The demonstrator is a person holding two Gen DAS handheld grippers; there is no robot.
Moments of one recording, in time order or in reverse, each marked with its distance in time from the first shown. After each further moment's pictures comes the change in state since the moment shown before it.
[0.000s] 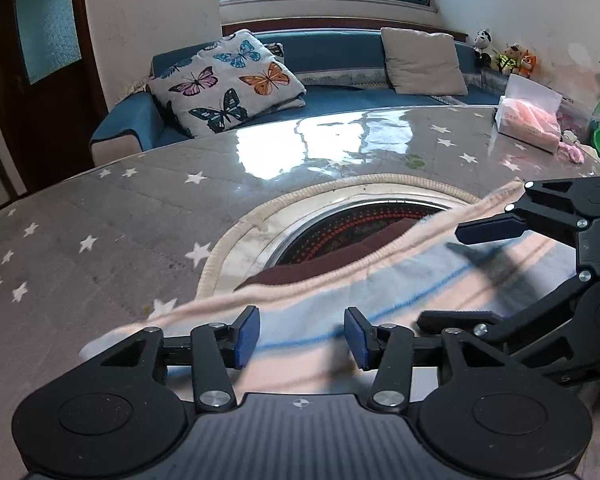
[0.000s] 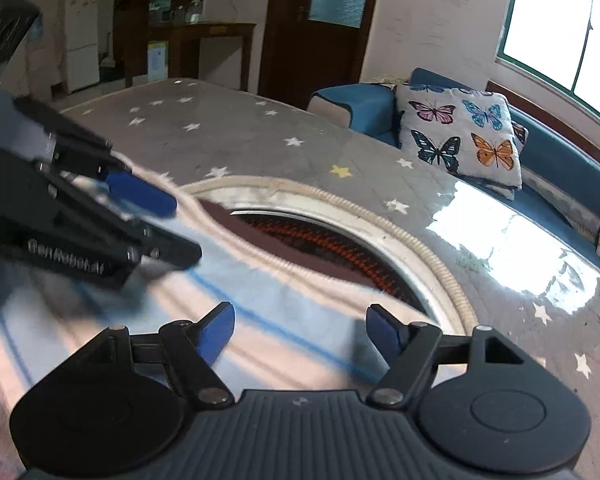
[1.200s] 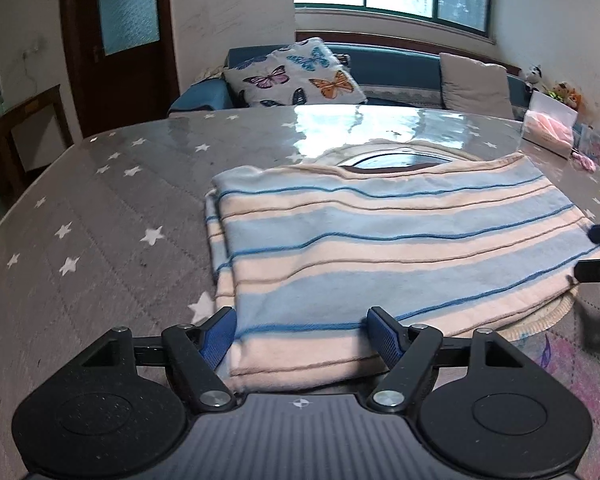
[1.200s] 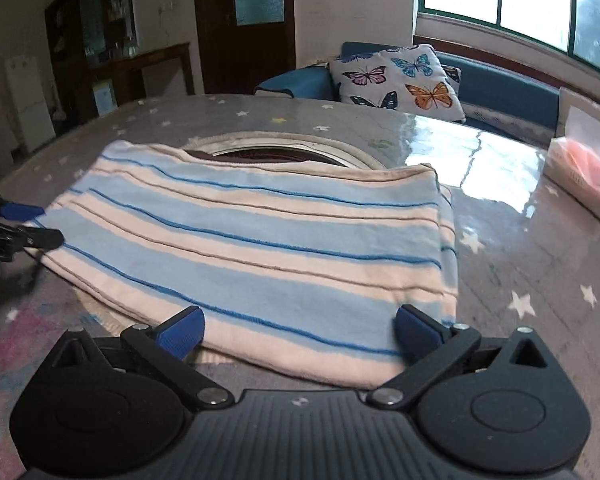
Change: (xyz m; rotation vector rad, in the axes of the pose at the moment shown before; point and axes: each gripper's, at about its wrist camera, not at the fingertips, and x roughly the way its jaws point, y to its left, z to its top) left arm -0.096 0.018 -0.113 -0.180 -0.040 0.128; right arm -0.111 -0.015 -0.106 0.292 -0.007 -0.032
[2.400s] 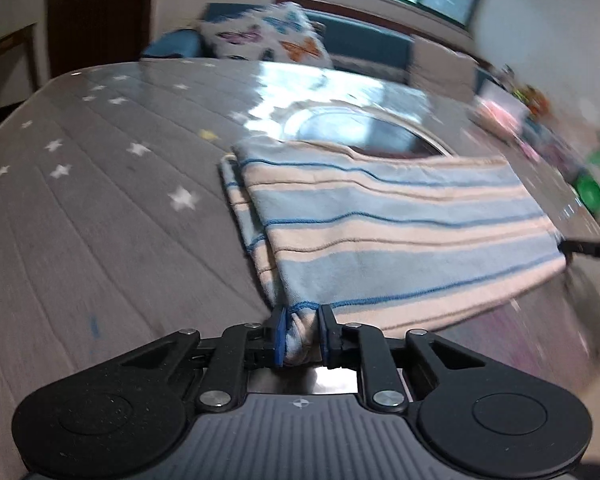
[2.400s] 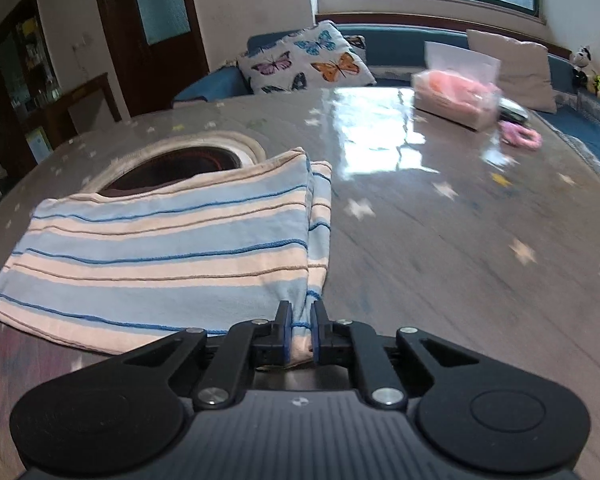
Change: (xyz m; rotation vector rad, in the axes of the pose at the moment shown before) left arm -0.073 0.005 -0.045 -0.061 0.133 -0.203; right arm -0.087 -0.066 -0.052 0.245 0.038 -0.147
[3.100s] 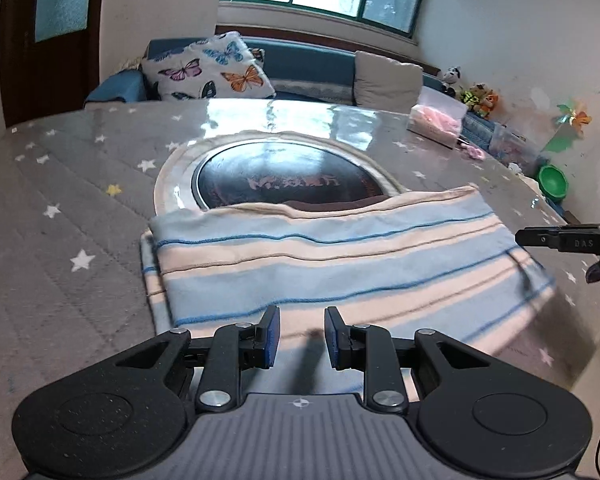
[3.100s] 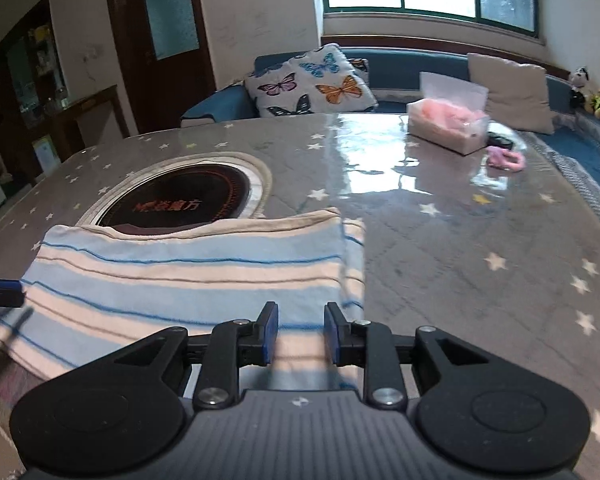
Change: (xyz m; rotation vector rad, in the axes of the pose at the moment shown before) left arm 0.025 -0.056 0.022 0.085 -0.093 -0.079; right arm -0.025 0.002 0.004 -0.028 -0.073 0.015
